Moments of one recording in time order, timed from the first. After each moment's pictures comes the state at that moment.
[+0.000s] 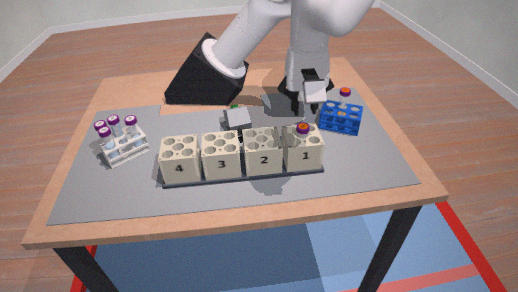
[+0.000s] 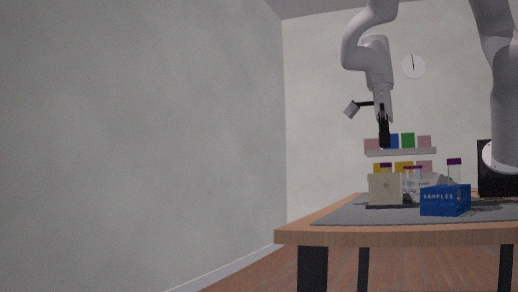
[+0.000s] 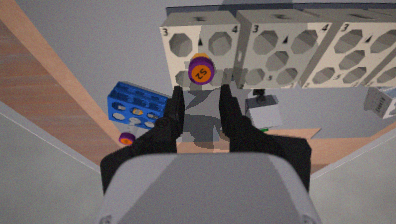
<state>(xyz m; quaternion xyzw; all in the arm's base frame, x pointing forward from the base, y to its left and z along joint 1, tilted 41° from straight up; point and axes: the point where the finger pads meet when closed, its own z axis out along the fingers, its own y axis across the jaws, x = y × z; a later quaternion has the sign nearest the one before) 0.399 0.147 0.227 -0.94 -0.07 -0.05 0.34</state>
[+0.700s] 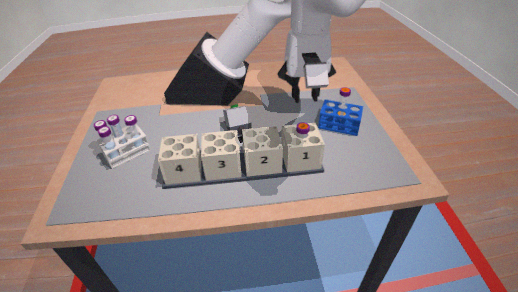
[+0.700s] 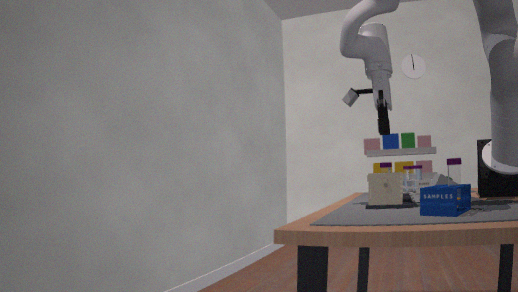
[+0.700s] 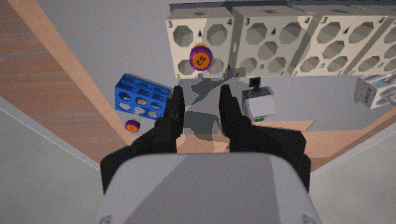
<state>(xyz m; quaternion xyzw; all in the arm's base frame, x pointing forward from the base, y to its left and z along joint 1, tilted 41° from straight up) 0.397 0.123 0.256 -0.94 -0.07 -0.05 0.34</state>
